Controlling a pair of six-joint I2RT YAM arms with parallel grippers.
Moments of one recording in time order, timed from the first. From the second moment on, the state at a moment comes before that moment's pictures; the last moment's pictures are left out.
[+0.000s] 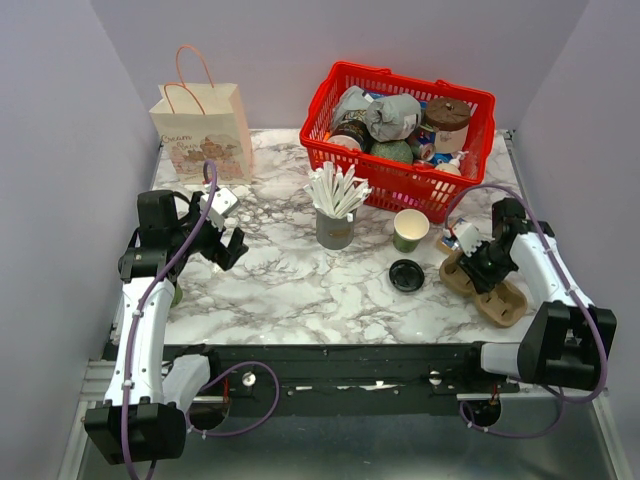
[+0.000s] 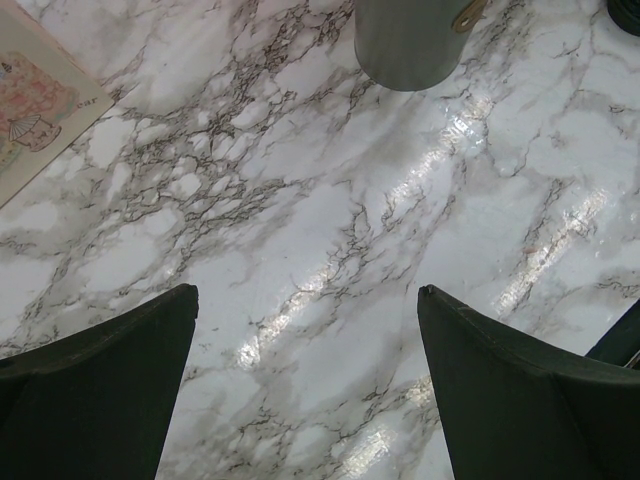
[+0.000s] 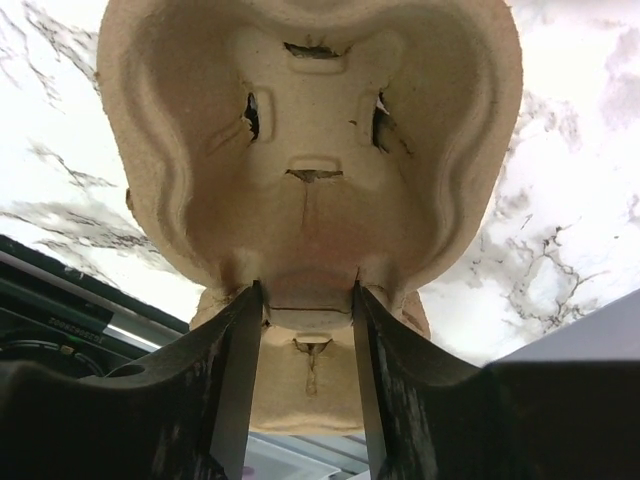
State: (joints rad) left arm 0.08 0.93 0.96 -0.72 0.68 0.57; right arm -0.15 1.30 0.89 -1.01 -0.11 -0.92
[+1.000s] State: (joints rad) left arm 0.07 0.93 0.96 -0.68 0.68 0.52; right arm -0.01 1.20 1.18 -1.29 -0.44 -0.87
